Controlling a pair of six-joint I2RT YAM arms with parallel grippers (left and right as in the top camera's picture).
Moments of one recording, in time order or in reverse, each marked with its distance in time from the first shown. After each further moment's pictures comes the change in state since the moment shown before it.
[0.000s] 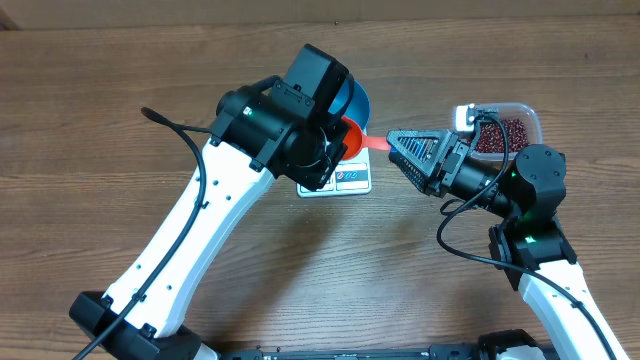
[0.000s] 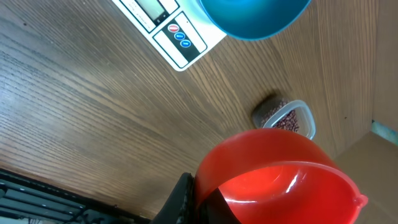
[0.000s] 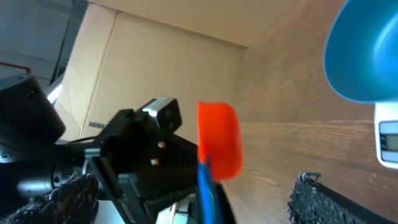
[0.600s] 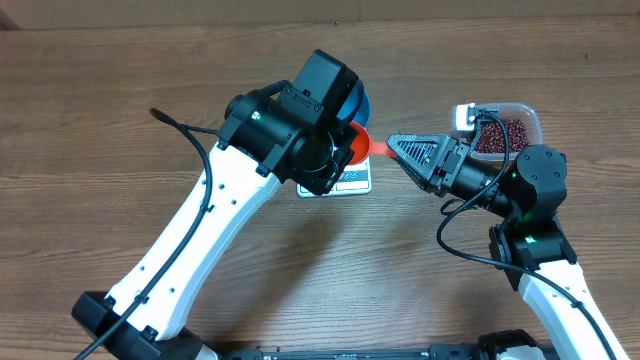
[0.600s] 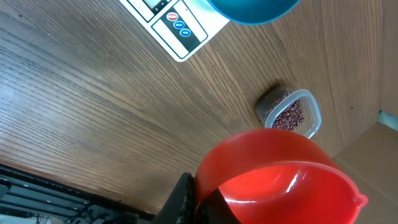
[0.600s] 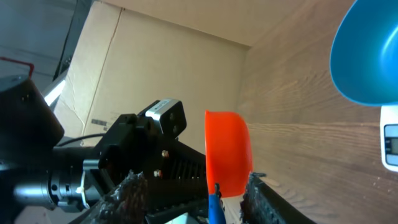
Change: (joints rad) left arm -0.033 0.000 0.000 0.000 0.000 0.000; right arm 0.000 0.000 0.000 0.010 -0.007 0.000
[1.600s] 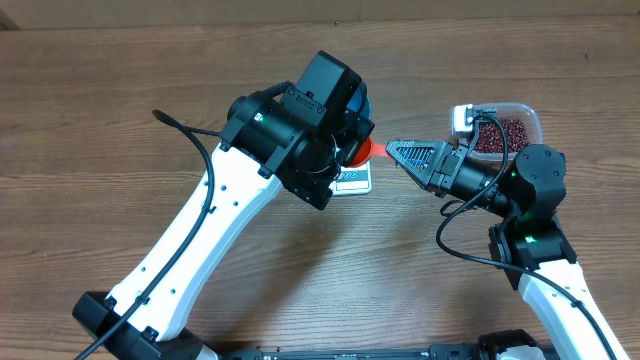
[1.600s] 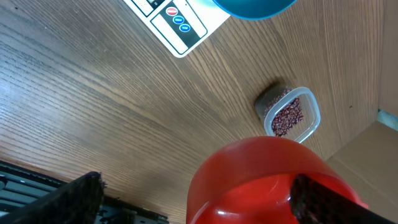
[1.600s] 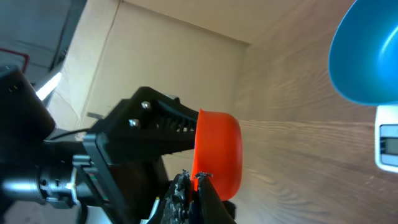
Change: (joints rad) left arm -0.009 0.000 0.000 0.003 0.004 -0.019; right arm 0.000 0.003 0.000 -0.016 -0.018 -0.053
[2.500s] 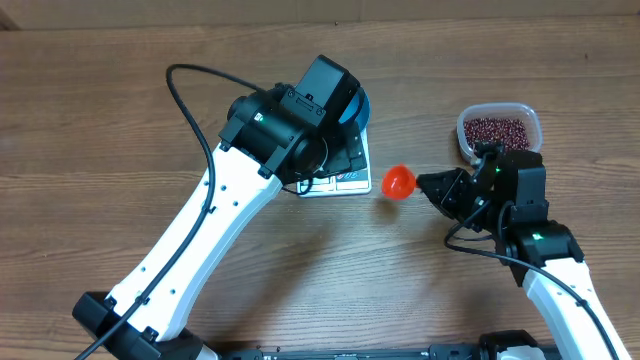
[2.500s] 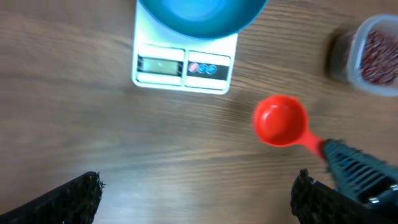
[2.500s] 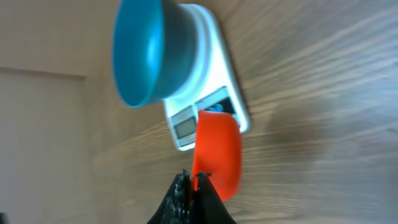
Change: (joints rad) left arm 0.000 0.000 0.000 -0.069 -0.180 0.799; right arm -0.048 0.002 0.029 -0.739 0.442 -0.401
